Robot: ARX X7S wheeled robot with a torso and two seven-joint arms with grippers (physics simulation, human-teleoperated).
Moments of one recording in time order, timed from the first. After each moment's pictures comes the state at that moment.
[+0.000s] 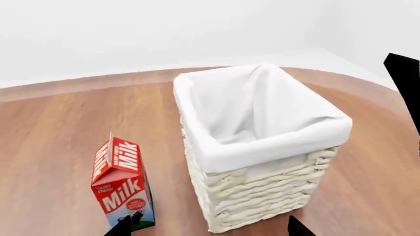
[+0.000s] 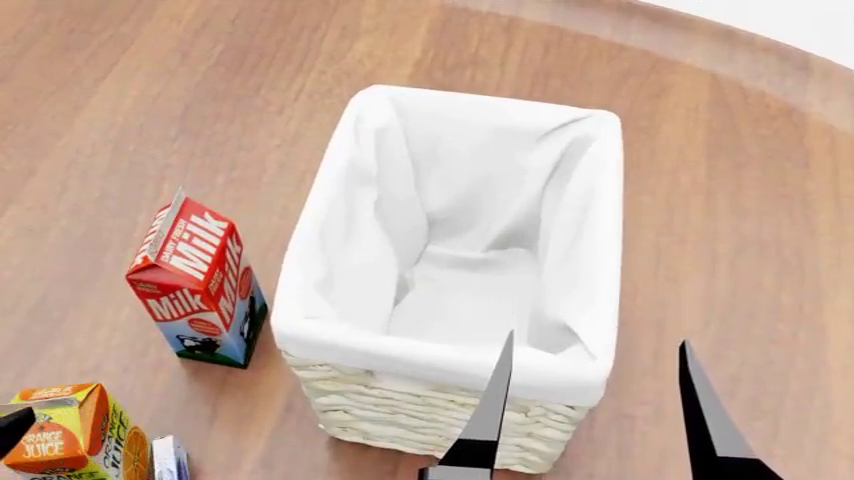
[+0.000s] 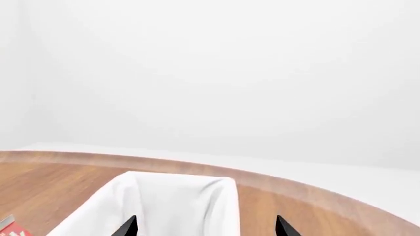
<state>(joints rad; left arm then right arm) -0.04 -1.00 0.18 1.03 -1.08 -0.53 -0.54 0.11 0.52 -0.44 -0.88 0.34 0.40 0.77</state>
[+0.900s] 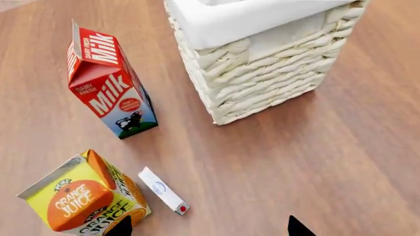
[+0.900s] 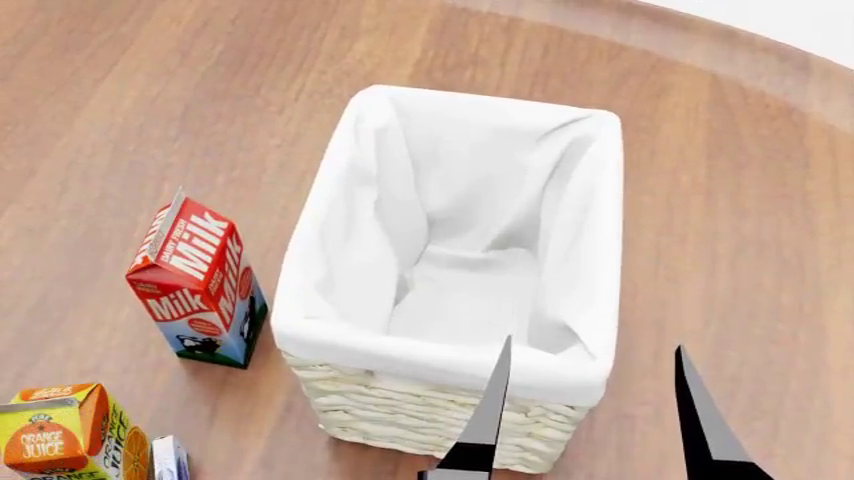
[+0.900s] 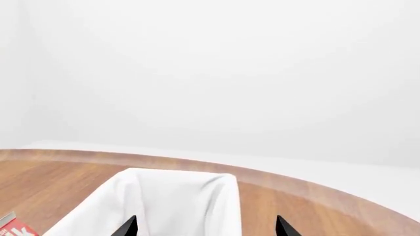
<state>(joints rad) -0.19 -1.07 0.38 0.97 -1.24 -0.80 -0.66 0.11 0.52 -0.45 -0.86 0.34 0.38 0.77</state>
